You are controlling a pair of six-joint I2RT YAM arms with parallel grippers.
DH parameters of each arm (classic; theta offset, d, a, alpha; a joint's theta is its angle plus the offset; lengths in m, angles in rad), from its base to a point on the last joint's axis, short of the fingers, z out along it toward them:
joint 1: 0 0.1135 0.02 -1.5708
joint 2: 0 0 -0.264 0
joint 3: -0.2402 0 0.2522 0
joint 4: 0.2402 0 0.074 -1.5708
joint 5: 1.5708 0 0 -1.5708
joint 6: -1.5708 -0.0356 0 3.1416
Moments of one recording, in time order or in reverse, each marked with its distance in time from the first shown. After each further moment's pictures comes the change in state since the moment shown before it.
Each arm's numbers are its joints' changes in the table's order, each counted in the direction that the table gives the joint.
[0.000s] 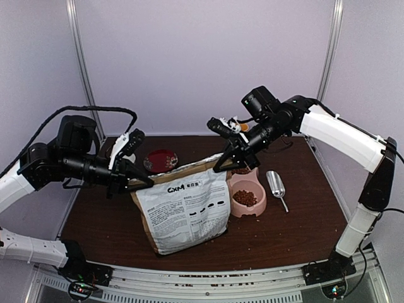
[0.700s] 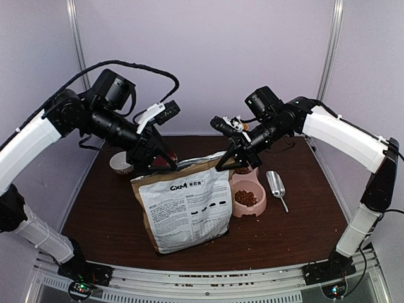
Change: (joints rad) left arm -0.009 0.416 -0.588 0.367 -0.029 -0.092; right arm -0.018 -0.016 0.029 -0.022 -0.012 -0.023
